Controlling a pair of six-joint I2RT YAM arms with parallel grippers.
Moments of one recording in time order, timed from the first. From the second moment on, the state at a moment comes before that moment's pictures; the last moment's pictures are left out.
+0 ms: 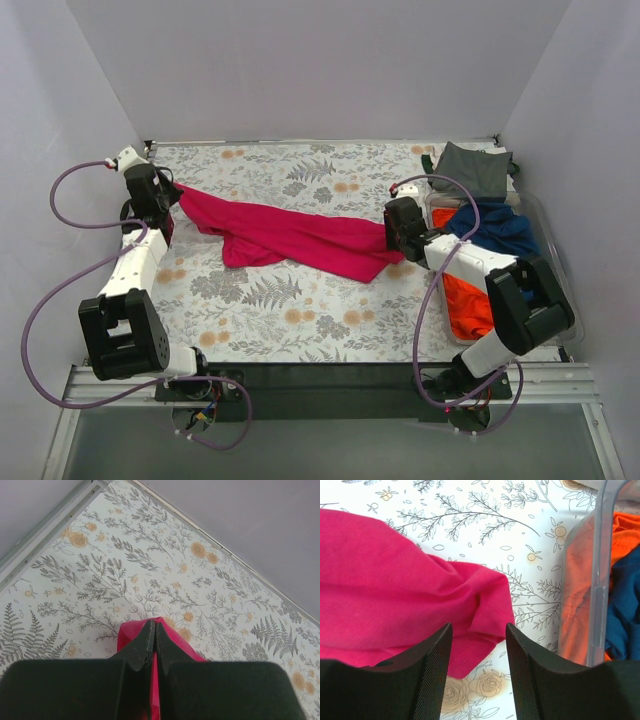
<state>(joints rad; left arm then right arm) 0.18 1.39 0.98 0.08 -0.13 -0.47 0.52 1.53 0.84 -0.11 0.41 0.22</state>
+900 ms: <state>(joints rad) 0.21 1.39 0.97 0.08 -0.11 -0.48 0.48 1.56 0.94 -0.15 0.43 0.13</state>
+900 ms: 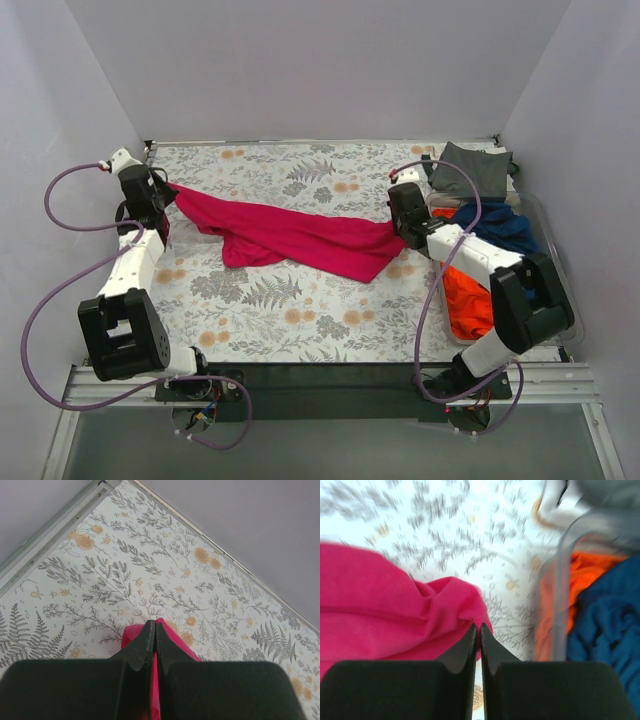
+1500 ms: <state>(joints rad) 0.35 1.24 1.14 0.00 -0.03 -0.58 0.47 1.15 1.17 -0.17 0.57 -0.10</state>
